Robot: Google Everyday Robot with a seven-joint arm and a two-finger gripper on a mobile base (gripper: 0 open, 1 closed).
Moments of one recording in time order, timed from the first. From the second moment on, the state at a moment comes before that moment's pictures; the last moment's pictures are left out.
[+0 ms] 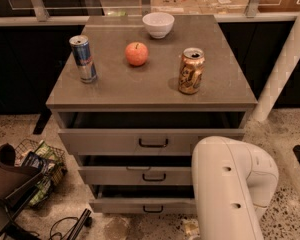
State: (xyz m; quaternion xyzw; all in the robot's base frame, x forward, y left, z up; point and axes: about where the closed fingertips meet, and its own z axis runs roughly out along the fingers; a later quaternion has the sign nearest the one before) arm 0.399 -0.157 0.288 -0.73 0.54 -0.31 0.30
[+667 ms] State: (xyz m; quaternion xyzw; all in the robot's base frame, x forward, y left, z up) arm 0.400 -0.167 0.285 -0.70 0.57 -0.31 0.31
